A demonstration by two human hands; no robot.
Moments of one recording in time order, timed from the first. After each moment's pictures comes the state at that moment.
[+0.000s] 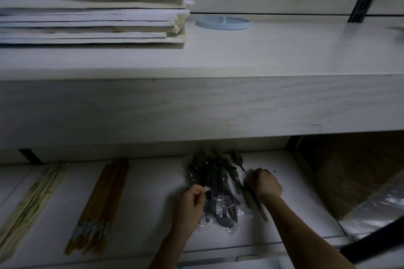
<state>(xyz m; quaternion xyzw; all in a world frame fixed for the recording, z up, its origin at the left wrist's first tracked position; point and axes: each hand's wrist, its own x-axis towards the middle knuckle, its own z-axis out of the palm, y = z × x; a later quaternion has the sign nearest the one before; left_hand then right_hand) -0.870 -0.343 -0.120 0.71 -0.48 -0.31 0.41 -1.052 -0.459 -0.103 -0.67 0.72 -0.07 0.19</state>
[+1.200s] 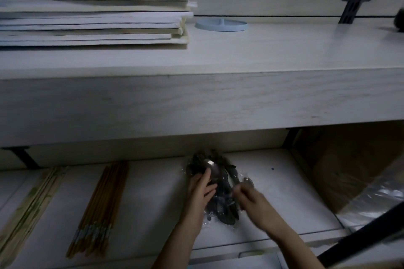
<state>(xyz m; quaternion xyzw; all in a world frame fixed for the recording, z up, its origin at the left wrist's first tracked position) -0.892 -0.345 -0.066 0.52 -0.18 -0.58 0.60 -1.036 -0.358 -0.042 -0.69 0.50 -0.22 0.47</state>
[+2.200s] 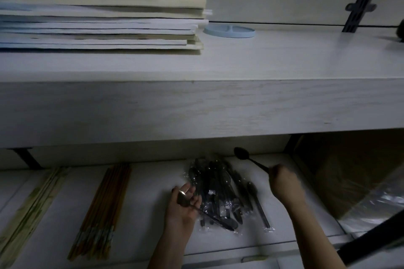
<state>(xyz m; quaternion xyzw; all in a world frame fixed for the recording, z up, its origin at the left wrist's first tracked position) -0.858 -0.334 -0.074 0.37 0.13 -0.60 0.70 -1.065 -0.420 -0.034 -0.65 0.72 -0.16 0.18</state>
